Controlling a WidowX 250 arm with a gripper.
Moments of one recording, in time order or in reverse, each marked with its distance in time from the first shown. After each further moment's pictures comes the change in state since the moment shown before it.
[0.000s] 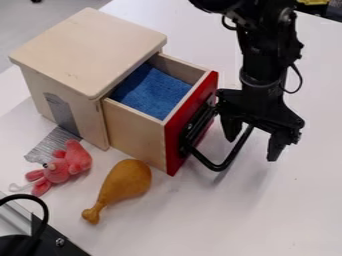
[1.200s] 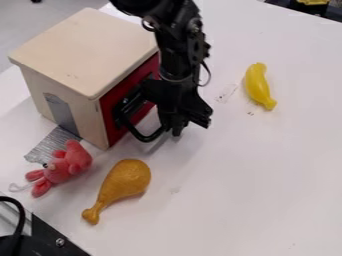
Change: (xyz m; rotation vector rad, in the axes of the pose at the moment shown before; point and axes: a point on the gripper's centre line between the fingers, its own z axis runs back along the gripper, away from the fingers) arm -0.037 0.118 -0.013 0.180 0.069 0.121
